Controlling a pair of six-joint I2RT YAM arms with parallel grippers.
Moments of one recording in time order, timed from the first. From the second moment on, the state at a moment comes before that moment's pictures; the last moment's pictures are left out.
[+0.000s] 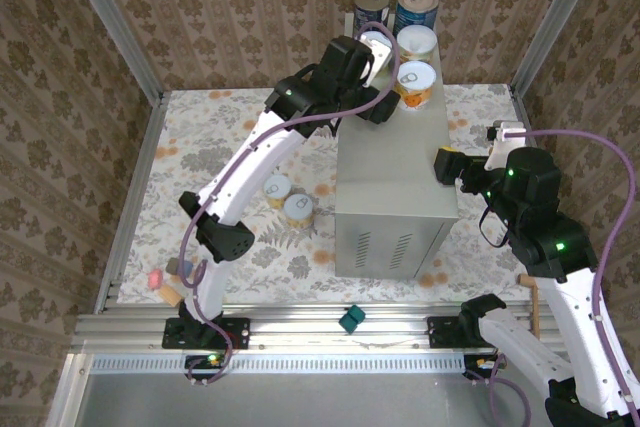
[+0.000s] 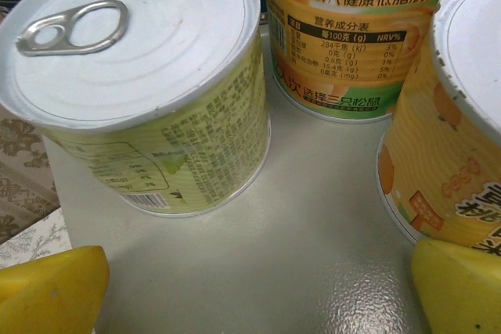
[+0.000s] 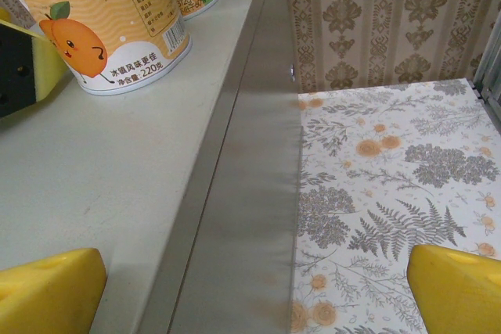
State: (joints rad) left arm -0.88 2.09 2.57 -1.02 -0.21 -0.02; right arm 0.24 0.76 1.14 -0.74 0.14 0.24
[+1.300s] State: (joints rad) left arm -0.89 1.64 2.10 -1.01 -0.33 -0.02; right arm 0.23 0.78 1.21 -0.81 0.02 0.13
